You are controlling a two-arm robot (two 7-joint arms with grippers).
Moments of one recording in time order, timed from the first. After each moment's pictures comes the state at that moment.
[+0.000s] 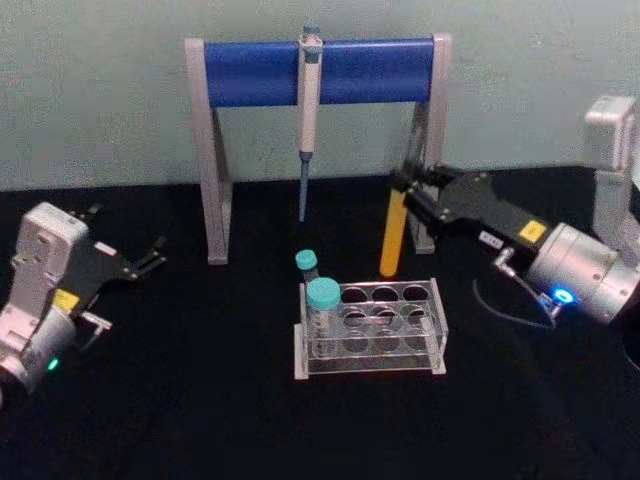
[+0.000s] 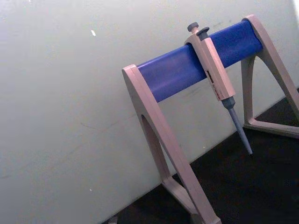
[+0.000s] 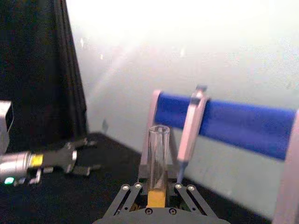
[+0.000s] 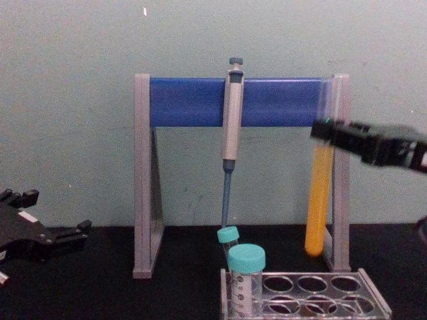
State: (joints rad) left arm -0.20 0.60 0.45 -1.41 -0.25 -0.12 0.03; right arm 0.29 0.48 -0.36 -1.49 0.63 -0.03 0.59
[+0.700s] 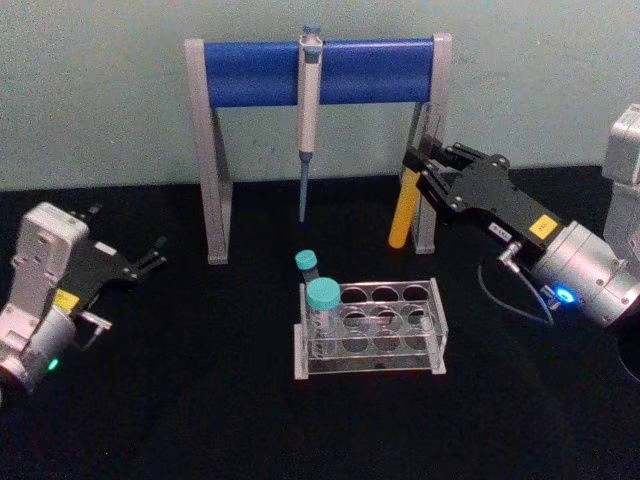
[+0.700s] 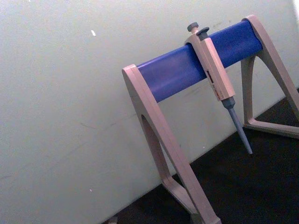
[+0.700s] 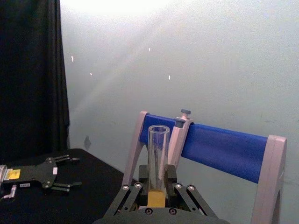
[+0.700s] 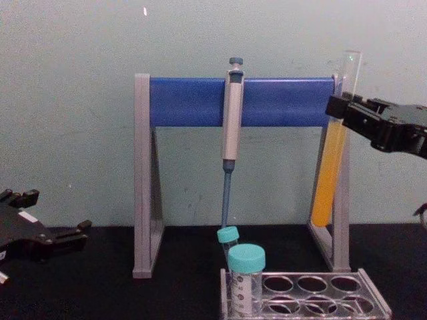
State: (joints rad) left arm -0.20 0.60 0.45 -1.41 -0.25 -0.12 0.03; right arm 0.27 0.45 -0.33 -1.48 0.57 -0.19 0.56
